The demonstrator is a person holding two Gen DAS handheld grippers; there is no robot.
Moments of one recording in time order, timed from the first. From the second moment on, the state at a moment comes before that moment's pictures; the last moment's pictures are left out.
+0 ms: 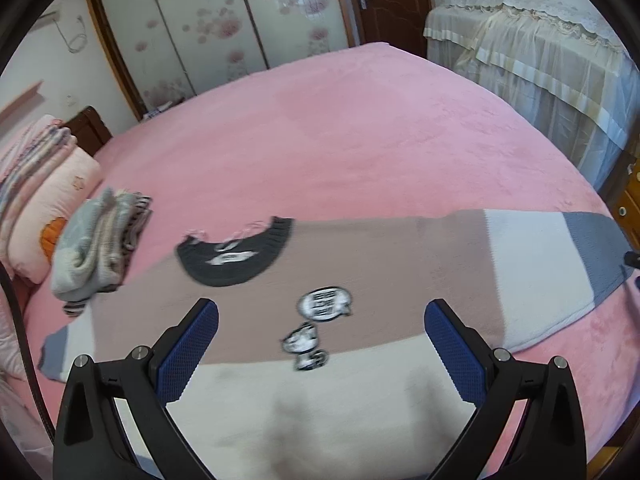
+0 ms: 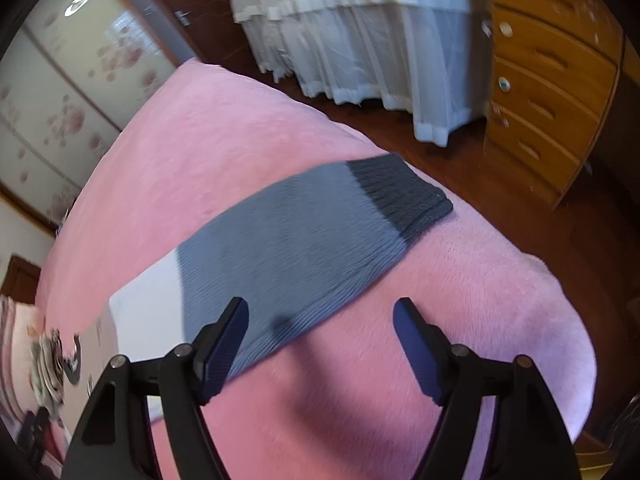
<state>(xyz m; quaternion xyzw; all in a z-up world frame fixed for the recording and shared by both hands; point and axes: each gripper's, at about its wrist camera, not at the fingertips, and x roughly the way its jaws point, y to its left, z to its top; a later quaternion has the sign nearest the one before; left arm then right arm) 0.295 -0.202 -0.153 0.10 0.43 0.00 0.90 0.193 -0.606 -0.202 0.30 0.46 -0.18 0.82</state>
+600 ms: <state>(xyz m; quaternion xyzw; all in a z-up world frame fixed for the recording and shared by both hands) 0.312 -0.268 -0.177 0.12 0.44 -0.04 0.89 0.220 -0.616 -0.197 0.27 0.42 -0.17 0.85</state>
